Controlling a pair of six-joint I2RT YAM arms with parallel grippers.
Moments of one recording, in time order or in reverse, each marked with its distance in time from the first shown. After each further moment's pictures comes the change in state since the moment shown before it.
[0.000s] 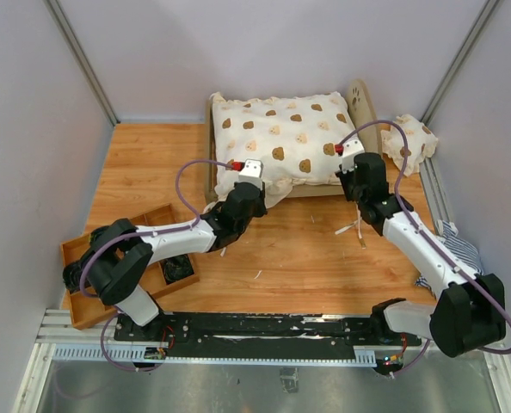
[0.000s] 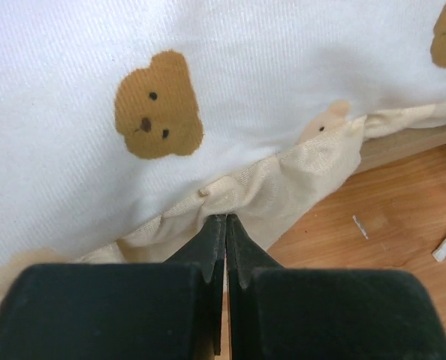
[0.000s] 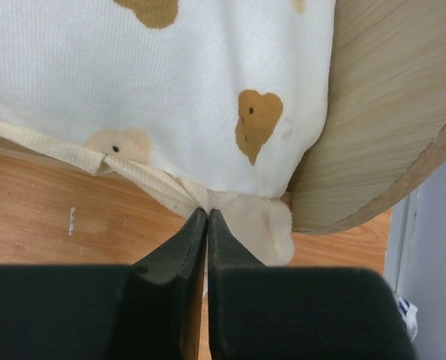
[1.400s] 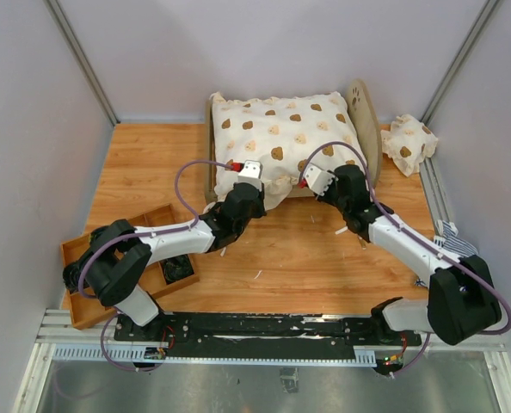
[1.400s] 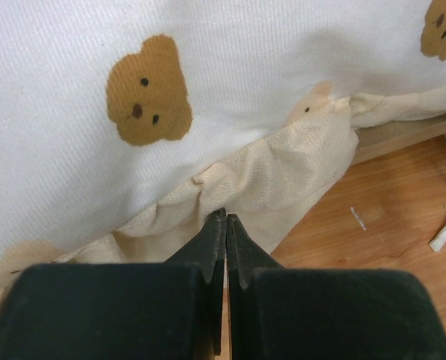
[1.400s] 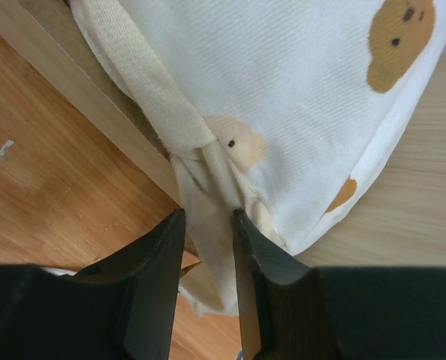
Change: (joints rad) left arm 0.012 -0.016 -0.012 -0.011 0.024 -0.012; right arm 0.107 0.080 -0.085 0.118 -0.025 -0.592
